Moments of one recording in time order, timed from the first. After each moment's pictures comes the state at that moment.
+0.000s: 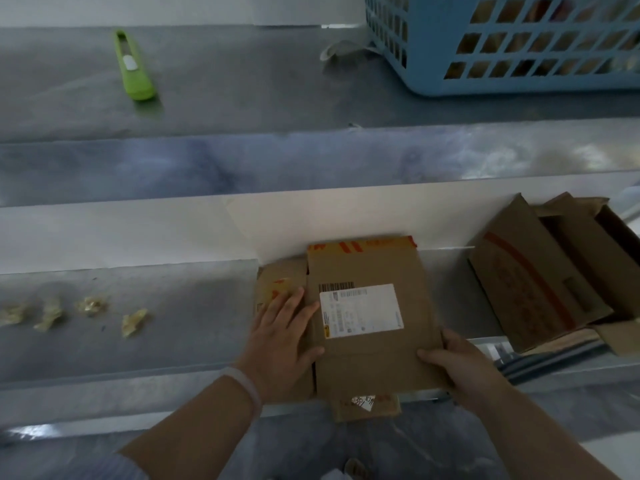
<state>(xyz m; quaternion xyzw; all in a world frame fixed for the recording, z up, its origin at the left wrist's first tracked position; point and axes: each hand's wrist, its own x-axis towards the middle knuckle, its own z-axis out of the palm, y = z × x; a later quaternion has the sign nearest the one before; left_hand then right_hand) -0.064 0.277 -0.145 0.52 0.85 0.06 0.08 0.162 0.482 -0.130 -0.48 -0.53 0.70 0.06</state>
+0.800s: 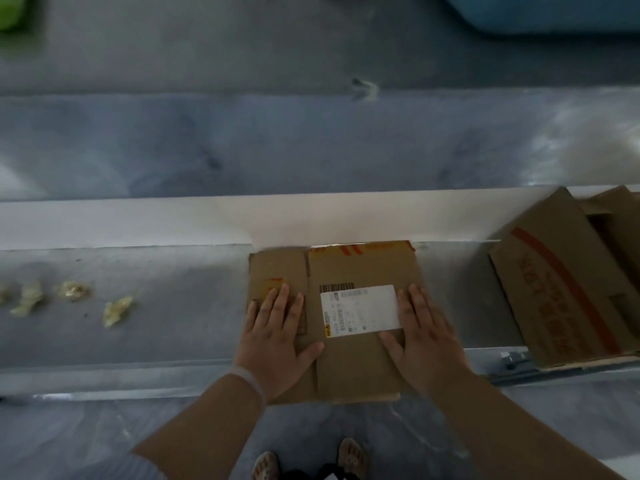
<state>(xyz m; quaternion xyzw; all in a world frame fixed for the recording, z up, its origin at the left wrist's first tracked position) -0.064 0.291 -0.189 0.43 0.90 0.00 0.10 0.110 0.493 -0.185 -0.33 -0.94 0.07 -0.09</state>
